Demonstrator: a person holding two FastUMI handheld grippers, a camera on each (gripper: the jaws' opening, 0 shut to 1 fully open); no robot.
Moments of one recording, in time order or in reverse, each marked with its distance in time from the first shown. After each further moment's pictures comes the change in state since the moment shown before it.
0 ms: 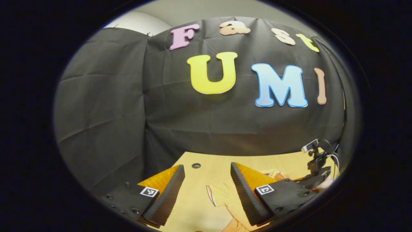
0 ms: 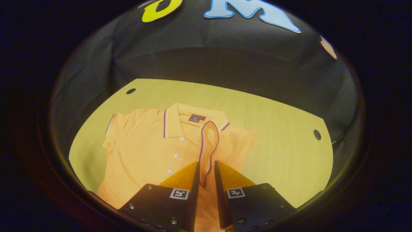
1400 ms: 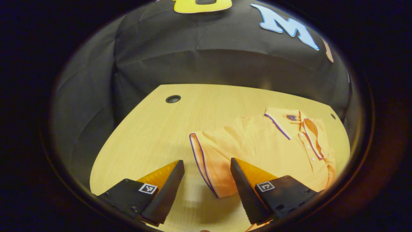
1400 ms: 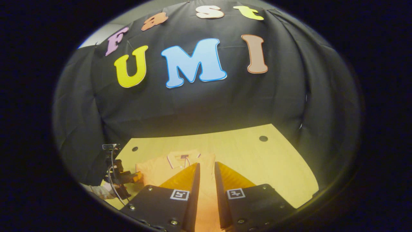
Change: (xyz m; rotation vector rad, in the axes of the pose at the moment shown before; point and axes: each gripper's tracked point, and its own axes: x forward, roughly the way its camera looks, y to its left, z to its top) left arm 0.196 -0.008 -0.318 -0.013 0.503 -0.095; right arm -0.260 -0.041 0.041 0.327 -0.354 -0.190
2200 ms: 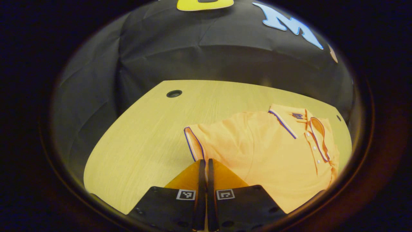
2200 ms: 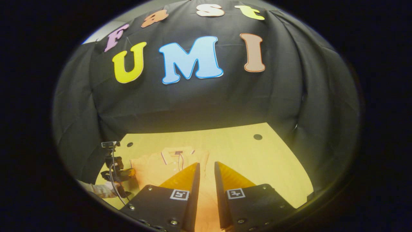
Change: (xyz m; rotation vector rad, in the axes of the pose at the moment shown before) left arm 0.009 -0.017 -0.007 0.001 -0.007 0.052; right arm -0.001 -0.015 -0.005 -0.020 0.017 -0.020
